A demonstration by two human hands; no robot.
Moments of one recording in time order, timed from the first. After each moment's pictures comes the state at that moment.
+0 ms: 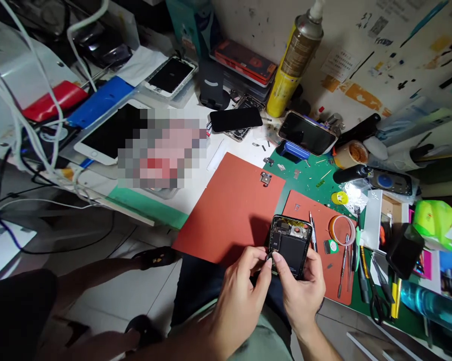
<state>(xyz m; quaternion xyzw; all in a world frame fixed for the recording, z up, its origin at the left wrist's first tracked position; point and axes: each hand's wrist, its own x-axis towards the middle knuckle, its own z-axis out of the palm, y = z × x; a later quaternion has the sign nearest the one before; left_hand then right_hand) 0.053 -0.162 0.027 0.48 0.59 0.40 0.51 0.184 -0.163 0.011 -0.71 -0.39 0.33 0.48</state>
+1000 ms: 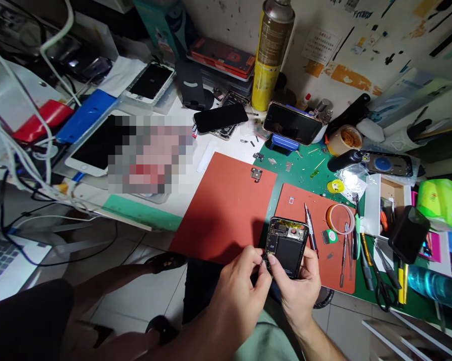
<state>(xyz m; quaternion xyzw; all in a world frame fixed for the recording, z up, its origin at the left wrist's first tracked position) 0.052 -0.156 0.041 0.57 0.60 0.33 0.46 0.184 -0.175 0.007 -0.70 -0.35 0.36 0.51</state>
